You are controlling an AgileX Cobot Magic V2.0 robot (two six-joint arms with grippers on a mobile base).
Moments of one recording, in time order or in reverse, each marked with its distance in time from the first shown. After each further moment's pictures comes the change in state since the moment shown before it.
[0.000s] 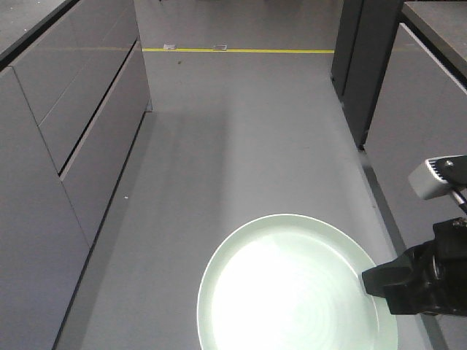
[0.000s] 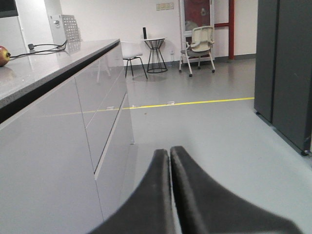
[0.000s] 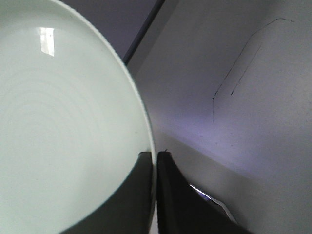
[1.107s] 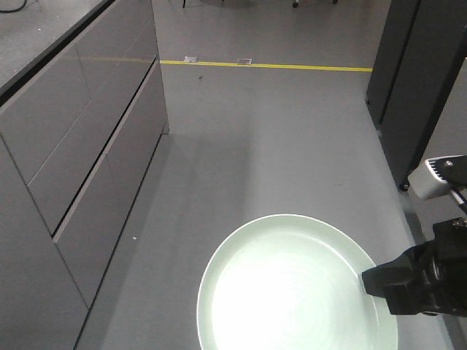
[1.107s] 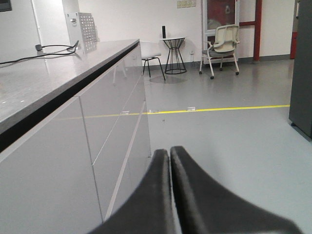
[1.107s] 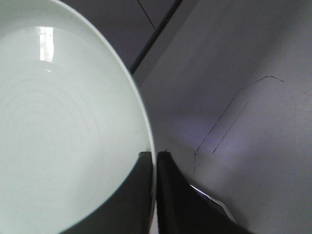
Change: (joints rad) left arm 0.000 0.000 0.000 0.000 0.000 0.000; right arm 0.000 0.000 0.000 0.000 0.000 0.000
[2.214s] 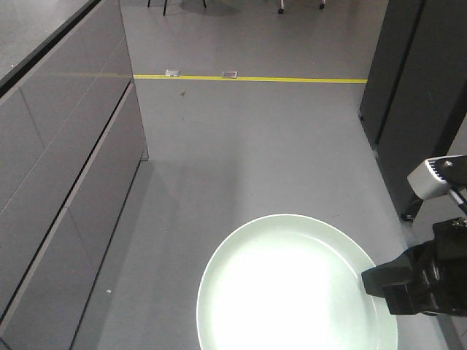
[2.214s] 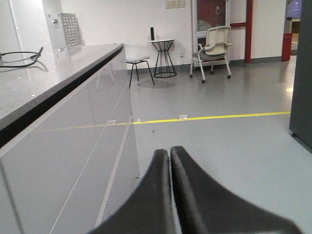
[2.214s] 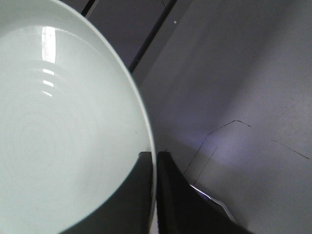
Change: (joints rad) left arm 0.000 0.000 0.000 0.000 0.000 0.000; right arm 0.000 0.000 0.000 0.000 0.000 0.000
